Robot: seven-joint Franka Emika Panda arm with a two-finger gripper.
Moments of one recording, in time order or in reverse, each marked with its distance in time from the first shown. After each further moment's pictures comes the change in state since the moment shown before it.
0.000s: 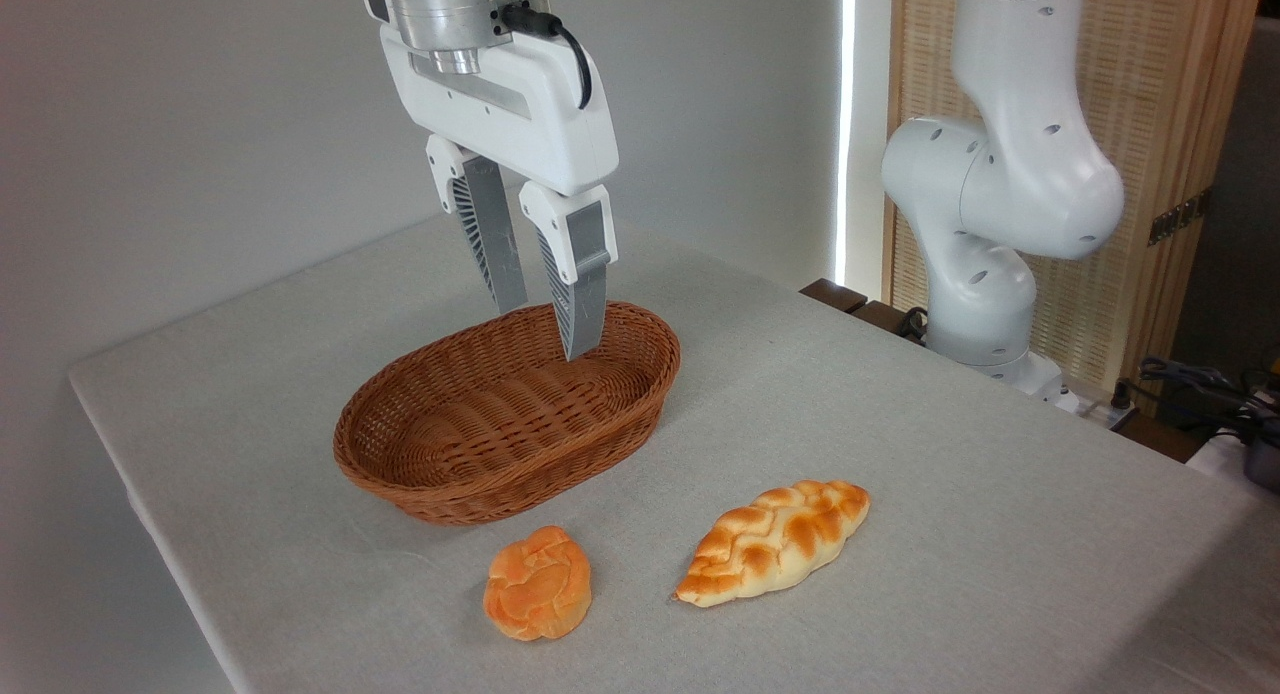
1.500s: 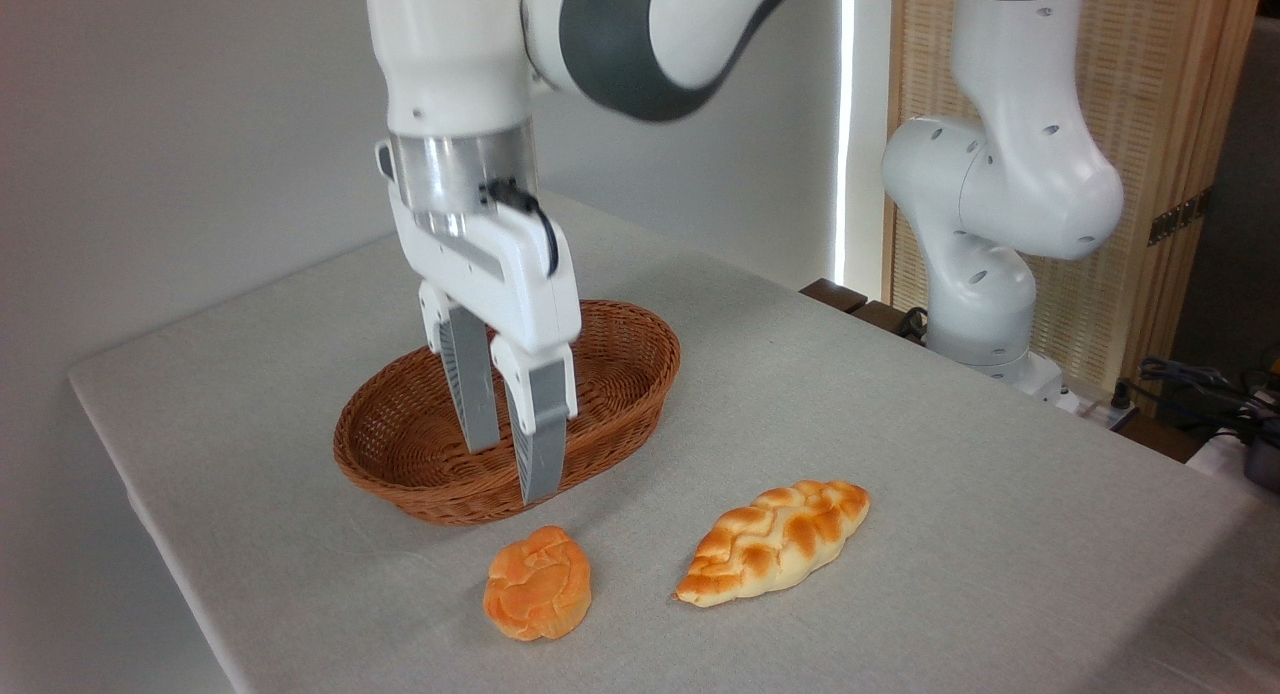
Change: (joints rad) arm -0.013 0.011 -0.021 -0.303 0.085 0.460 0.000
